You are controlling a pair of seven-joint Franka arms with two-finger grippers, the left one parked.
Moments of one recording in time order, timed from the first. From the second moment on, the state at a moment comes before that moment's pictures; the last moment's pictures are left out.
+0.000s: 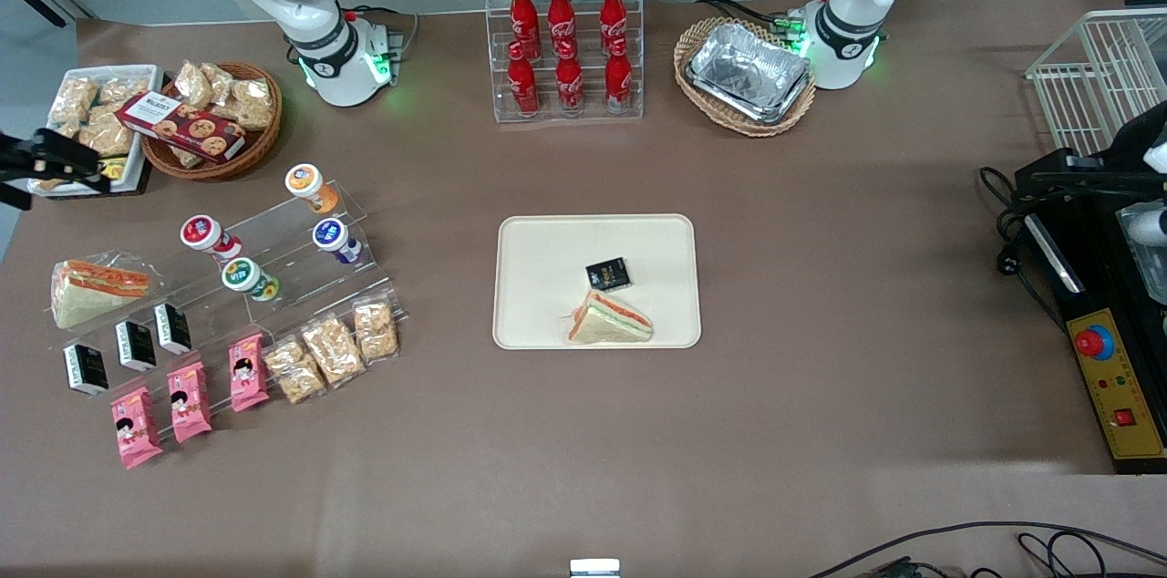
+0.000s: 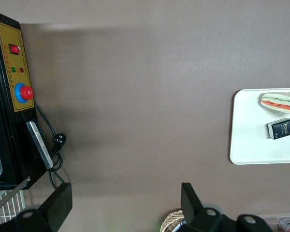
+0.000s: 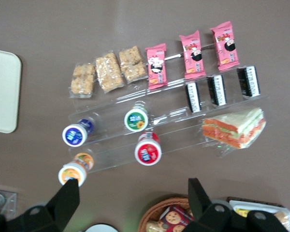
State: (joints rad) arm -0.21 -0.03 0.03 -1.57 0.02 1.49 -0.34
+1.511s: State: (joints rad) arm -0.19 0.10 0.04 -2.15 0.05 2.19 -0.40
